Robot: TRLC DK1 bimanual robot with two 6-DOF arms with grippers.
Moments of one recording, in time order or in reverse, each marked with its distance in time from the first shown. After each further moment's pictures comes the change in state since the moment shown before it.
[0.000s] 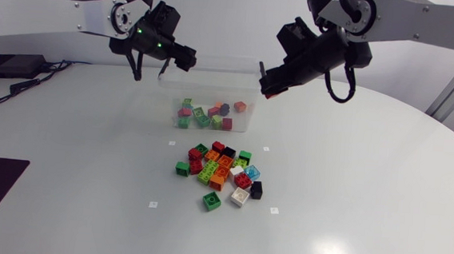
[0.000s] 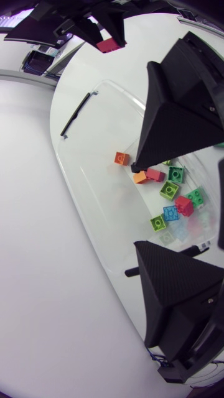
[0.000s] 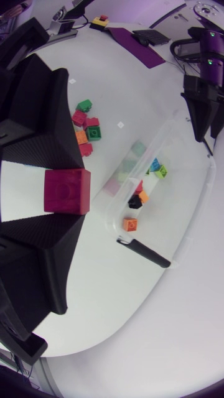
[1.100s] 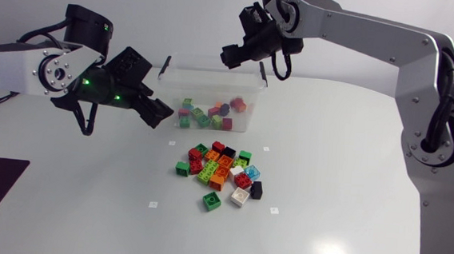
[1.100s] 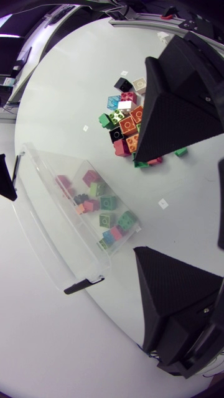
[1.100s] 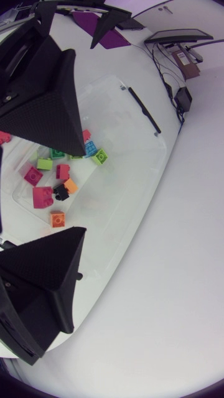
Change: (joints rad) left arm 0.011 -0.450 -0.671 0.109 0.072 0.210; right arm 0.066 0.426 0.517 0.133 0.071 0.084
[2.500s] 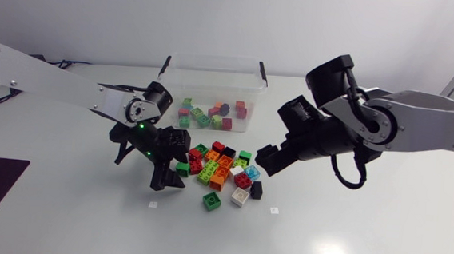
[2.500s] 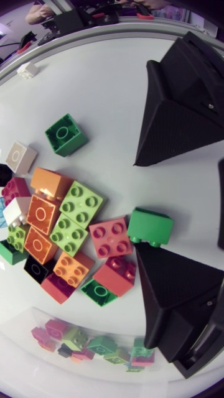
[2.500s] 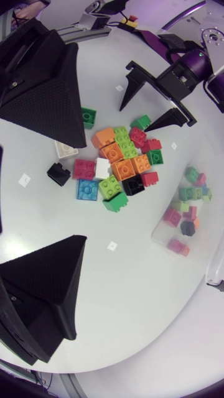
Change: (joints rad) left arm -0.111 0.418 0.097 -0.298 0.172 0.690; right arm 0.042 -0.761 -1.210 0.155 -0.007 0.003
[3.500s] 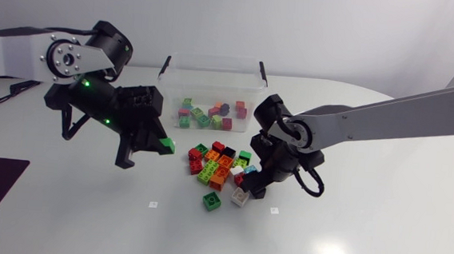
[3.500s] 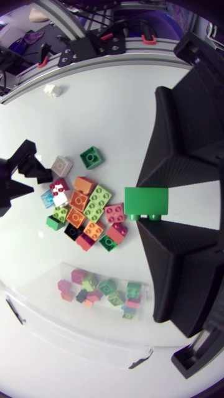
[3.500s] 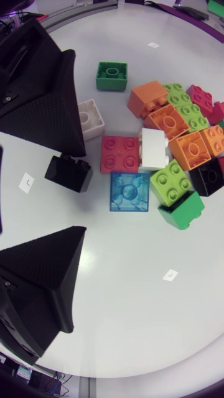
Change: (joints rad) left arm 0.053 -0.399 0.002 -0.227 -0.003 -0.020; right arm 0.081 0.358 0.125 -0.116 0.152 0.095
